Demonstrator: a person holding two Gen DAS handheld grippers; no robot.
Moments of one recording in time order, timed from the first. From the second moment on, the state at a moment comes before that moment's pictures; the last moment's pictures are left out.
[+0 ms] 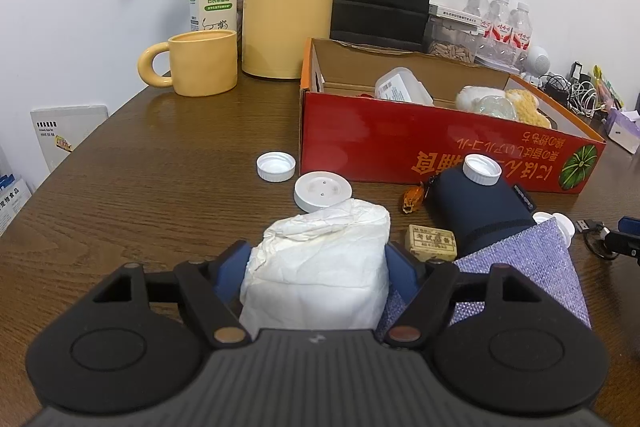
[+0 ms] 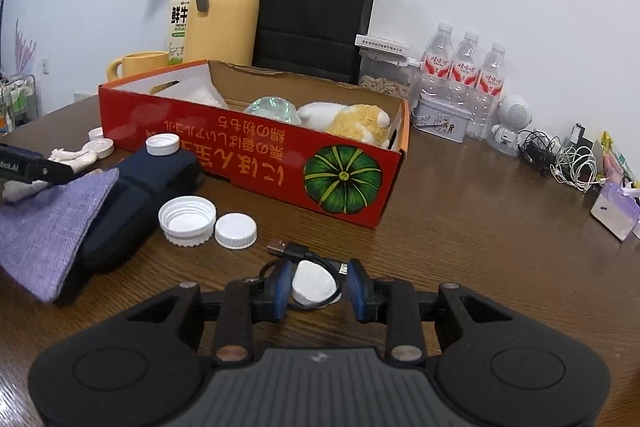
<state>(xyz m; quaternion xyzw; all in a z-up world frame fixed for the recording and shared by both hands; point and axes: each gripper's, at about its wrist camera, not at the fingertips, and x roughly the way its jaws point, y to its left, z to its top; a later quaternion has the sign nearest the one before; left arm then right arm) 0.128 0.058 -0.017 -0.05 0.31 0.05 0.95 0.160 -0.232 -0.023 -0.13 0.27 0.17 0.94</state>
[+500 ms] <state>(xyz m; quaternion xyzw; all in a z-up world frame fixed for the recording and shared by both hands) 0.126 0.058 -0.018 -0.05 0.31 0.04 0.95 0.171 -0.231 -0.025 -0.11 0.28 0.19 0.93</state>
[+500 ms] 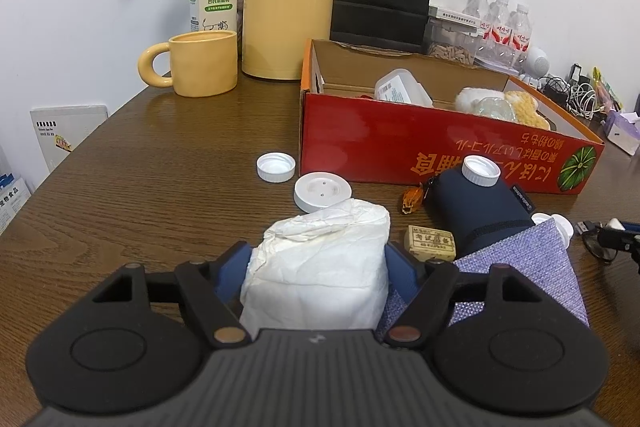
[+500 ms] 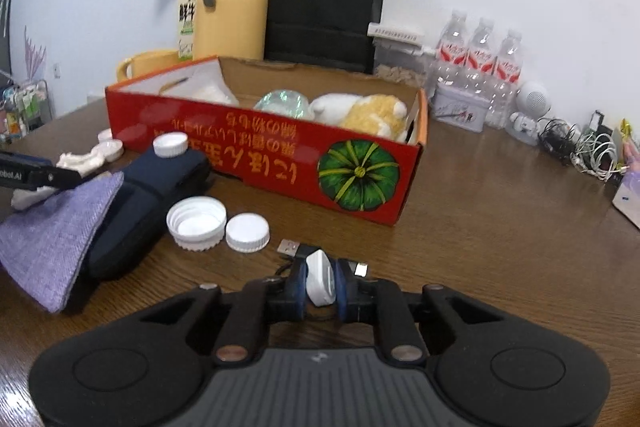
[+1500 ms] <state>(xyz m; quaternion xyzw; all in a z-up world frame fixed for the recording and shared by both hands) 0.238 -0.017 0.070 -0.03 0.18 0.00 0.98 0.263 -0.174 0.046 -0.03 0.16 0.20 0.97</state>
